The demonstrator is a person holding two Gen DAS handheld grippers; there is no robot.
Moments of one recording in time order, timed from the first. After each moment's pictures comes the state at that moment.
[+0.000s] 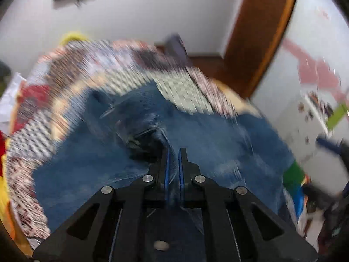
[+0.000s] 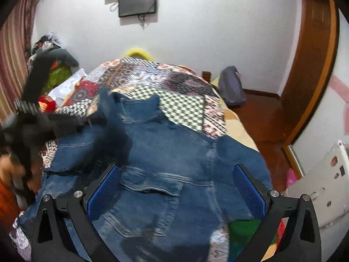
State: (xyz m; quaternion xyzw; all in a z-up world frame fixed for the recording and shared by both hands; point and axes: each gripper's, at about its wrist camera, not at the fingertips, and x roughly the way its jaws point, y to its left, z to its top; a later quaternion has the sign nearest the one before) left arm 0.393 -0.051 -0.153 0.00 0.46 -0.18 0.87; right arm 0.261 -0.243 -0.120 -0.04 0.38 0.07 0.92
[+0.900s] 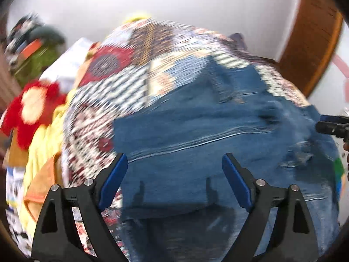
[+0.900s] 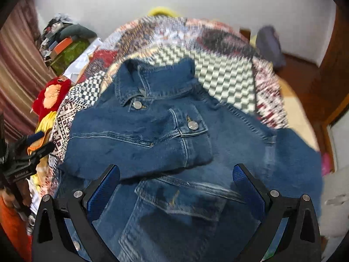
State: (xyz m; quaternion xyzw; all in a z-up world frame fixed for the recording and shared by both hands) left arm 0.333 0.139 -0.173 -0.03 0.46 0.02 0.89; right arm 0.382 -0.198 -0.191 0.01 0.53 0.18 0.83
